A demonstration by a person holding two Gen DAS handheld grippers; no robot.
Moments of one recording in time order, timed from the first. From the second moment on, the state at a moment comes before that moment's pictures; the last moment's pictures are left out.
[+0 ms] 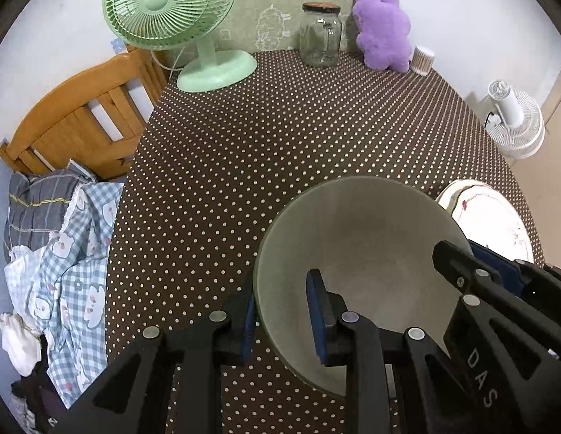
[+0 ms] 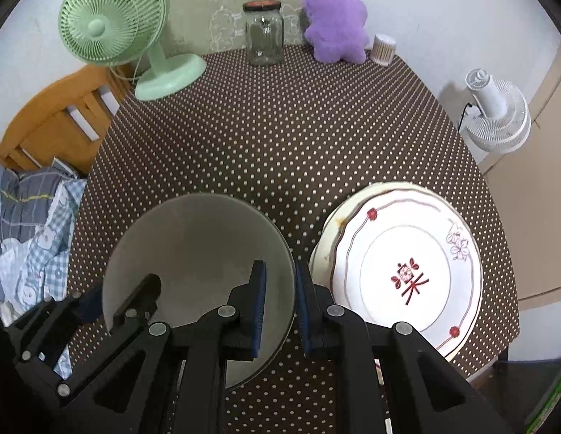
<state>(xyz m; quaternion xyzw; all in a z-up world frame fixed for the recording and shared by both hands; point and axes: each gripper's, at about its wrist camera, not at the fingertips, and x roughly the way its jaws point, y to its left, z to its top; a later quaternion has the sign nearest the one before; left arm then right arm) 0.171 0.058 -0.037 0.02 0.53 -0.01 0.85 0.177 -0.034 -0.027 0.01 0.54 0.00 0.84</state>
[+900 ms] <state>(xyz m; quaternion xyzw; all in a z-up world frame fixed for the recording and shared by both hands) 0.158 0.058 -0.029 0.01 0.53 -0.06 0.84 0.169 -0.042 -0.019 0.04 0.55 0.01 0.84</state>
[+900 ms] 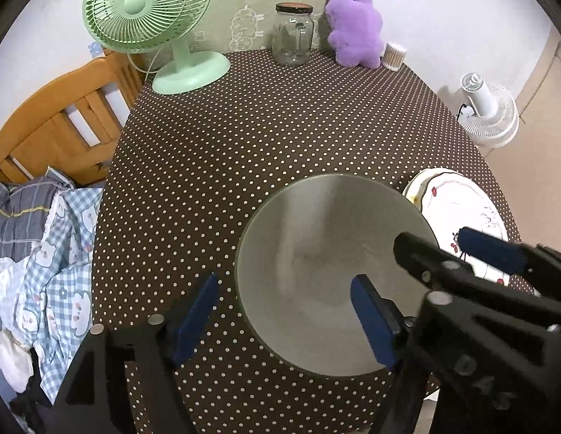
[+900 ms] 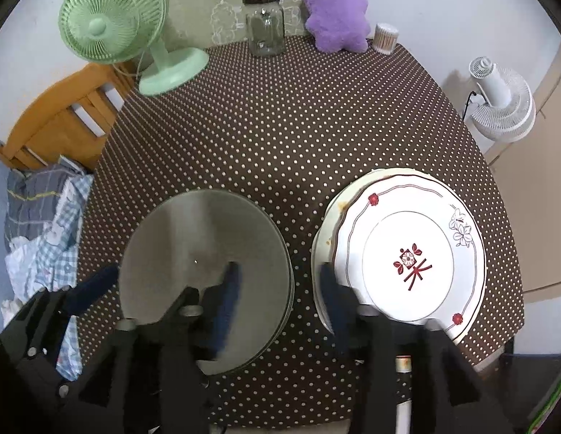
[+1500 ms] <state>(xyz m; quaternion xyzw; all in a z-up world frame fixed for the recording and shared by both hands) 0.167 0.063 -0.039 -0.02 0.54 -0.05 0.84 0.176 -0.063 -0.032 0.07 0.55 0.05 0.83</state>
